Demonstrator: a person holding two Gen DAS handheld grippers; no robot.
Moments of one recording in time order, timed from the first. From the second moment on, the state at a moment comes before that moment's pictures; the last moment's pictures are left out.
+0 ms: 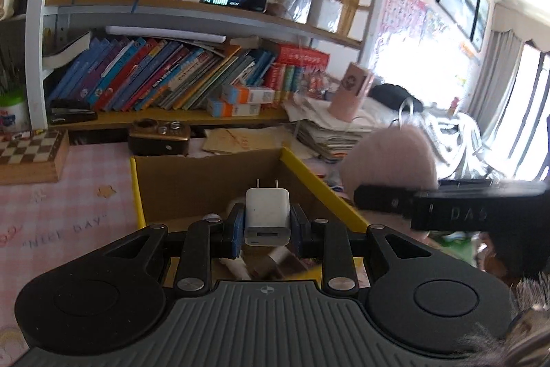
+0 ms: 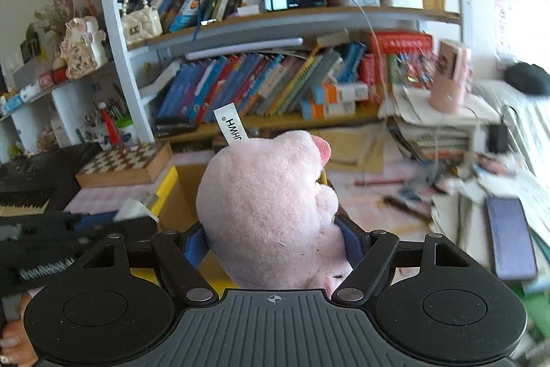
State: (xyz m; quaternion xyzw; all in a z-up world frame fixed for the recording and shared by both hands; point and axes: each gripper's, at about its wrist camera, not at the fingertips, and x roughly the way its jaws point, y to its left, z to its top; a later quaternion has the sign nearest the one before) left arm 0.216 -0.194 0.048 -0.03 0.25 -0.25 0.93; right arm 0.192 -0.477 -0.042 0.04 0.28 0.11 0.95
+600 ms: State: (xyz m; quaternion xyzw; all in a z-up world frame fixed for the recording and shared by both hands) left arm 0.283 -0.237 -0.023 0.09 0.35 -0.21 0.91; right arm 0.293 -0.422 -0.079 -0.06 0.34 0.21 0.91
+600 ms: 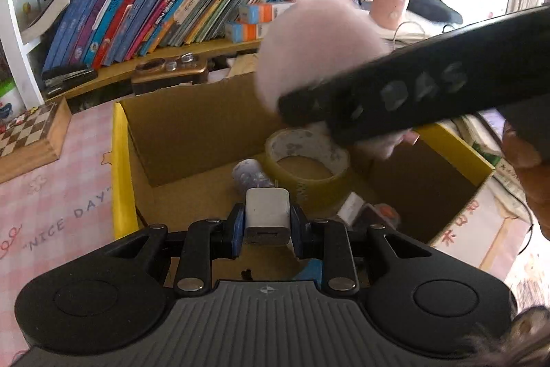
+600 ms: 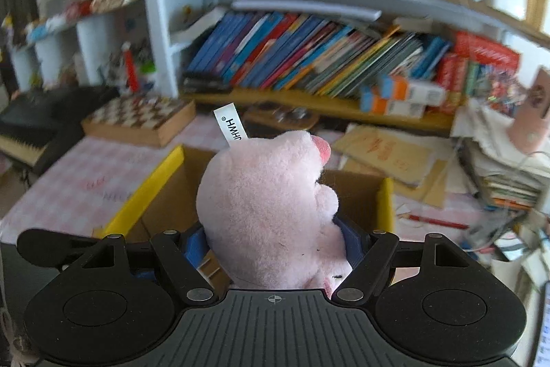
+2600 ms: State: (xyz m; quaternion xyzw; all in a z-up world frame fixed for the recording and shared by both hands) left arm 0.069 -0.061 0.037 -0.07 0.22 -0.06 0.97; right arm 0.080 -0.415 -0.055 0.03 0.25 0.10 0.96
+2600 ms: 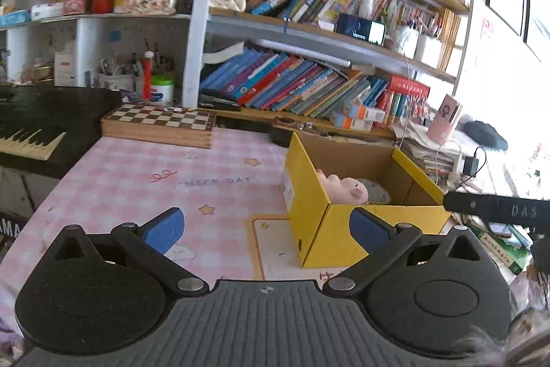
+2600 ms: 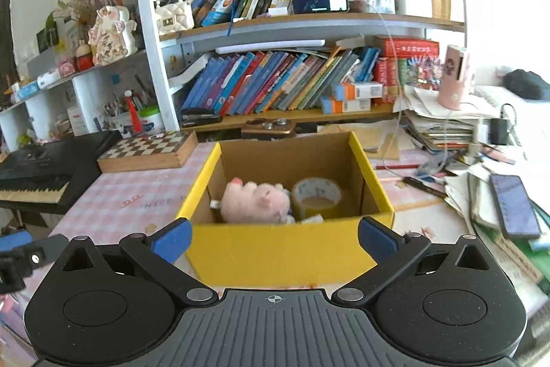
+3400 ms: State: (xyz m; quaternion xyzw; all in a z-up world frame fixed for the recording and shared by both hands) left arm -0.036 -0.013 0.012 -0.08 0.23 -0.10 0.96; right arm -0.054 -0.362 -0.083 0.03 0.27 0.06 0.96
